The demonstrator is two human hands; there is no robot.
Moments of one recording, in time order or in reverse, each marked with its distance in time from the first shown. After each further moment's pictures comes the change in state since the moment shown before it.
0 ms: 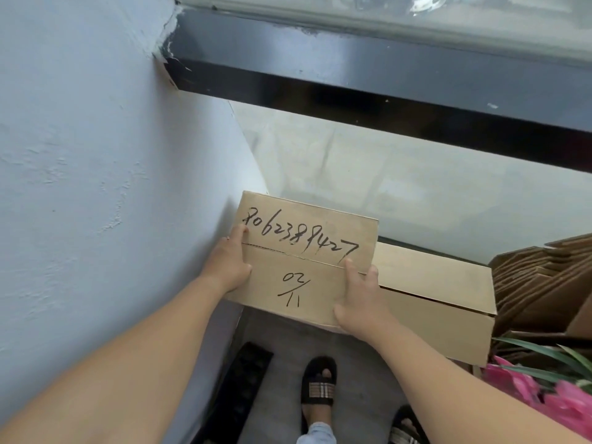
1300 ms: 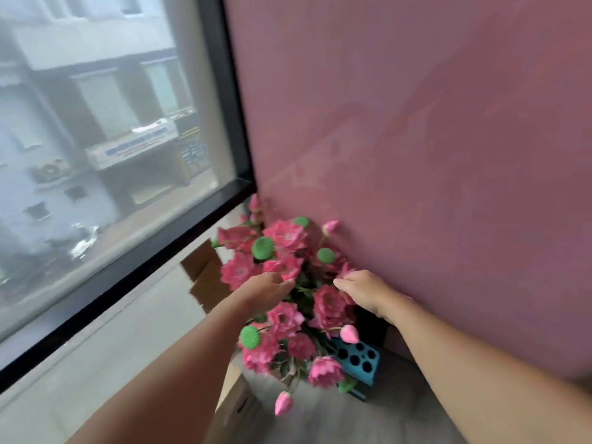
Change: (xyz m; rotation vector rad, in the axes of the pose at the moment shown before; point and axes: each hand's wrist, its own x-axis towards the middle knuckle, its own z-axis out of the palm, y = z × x) left_hand -0.544 0.460 0.111 0.646 -0.478 1.331; right_hand -0.615 0.311 -0.074 0.846 0.986 0.571
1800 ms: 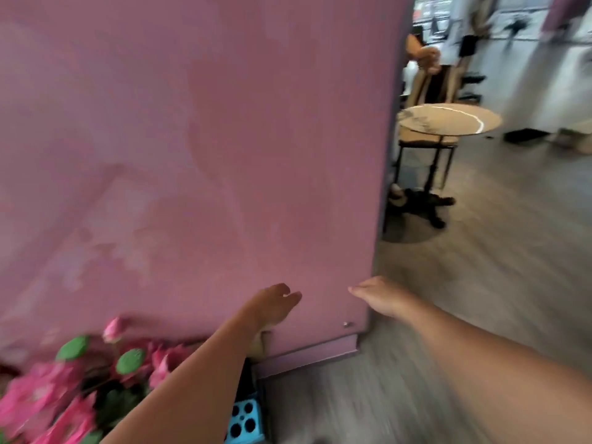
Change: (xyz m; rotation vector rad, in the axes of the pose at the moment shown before) left_hand 0.068 0.395 0.188 0.281 -0.314 0.535; right_hand -0.181 0.316 -0.222 0.285 0.502 0.507
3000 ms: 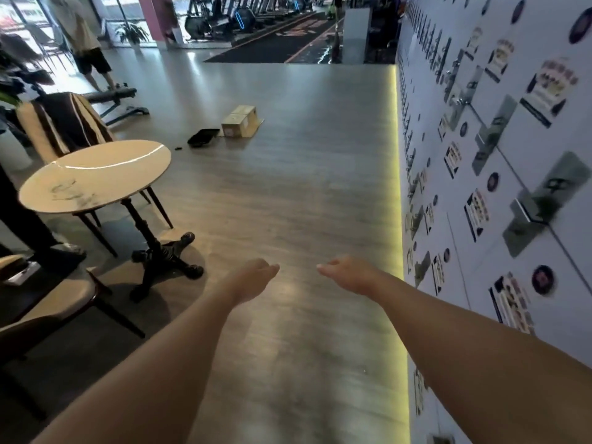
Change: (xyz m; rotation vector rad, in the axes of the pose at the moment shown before) left_hand 0.403 0.687 0.174 0.164 -0.569 0.828; right_hand 0.103 0.345 -0.478 0.215 0.591 0.626
